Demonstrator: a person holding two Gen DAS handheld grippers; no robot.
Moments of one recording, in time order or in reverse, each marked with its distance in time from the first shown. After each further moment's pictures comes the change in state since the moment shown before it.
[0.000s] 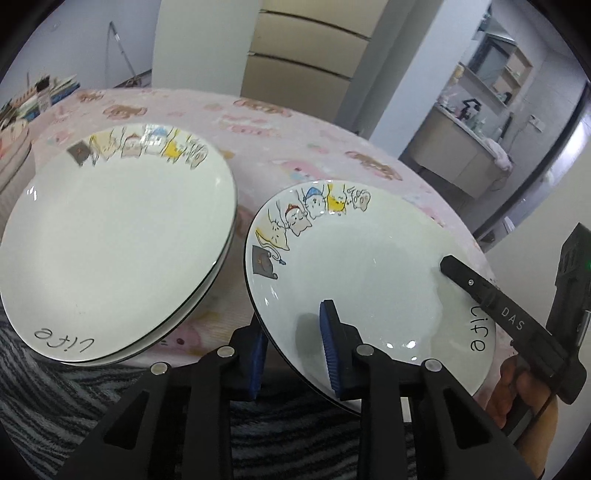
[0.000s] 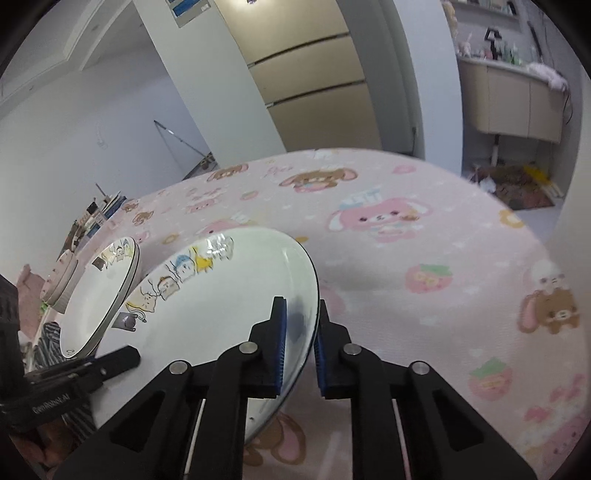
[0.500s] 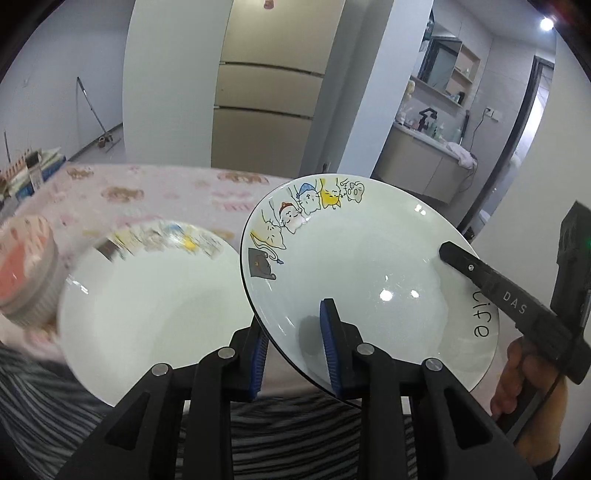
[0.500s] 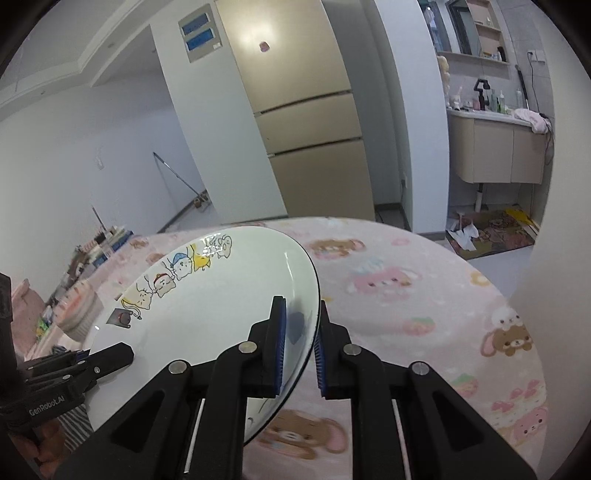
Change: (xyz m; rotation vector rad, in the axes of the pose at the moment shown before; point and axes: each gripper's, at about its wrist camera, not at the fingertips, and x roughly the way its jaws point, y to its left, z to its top) left arm -0.085 0.021 0.034 0.165 -0.149 -0.065; right arm -0.059 0.063 0.025 -0.042 -0.191 -0.026
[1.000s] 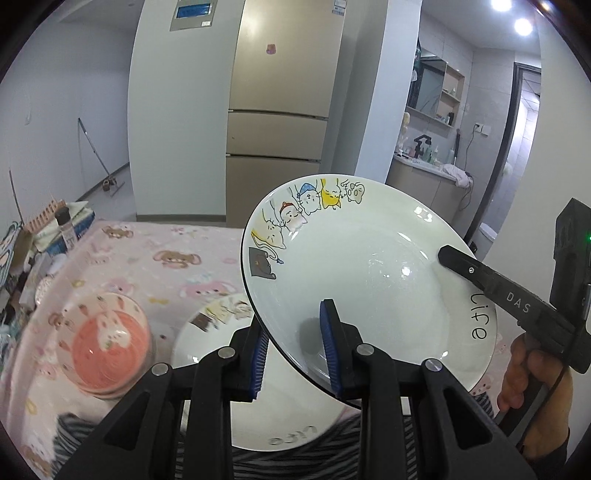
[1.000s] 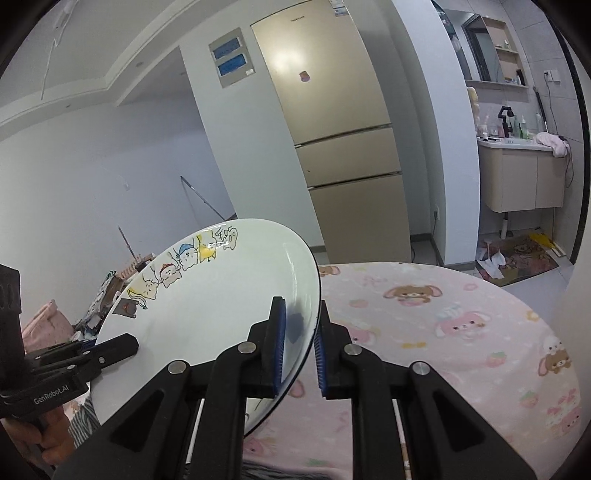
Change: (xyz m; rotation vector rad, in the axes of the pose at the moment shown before) left arm -0.071 0.089 0.039 0.090 -0.141 0.015; right arm 0.002 0.103 0.025 -0.014 -0.101 0.068
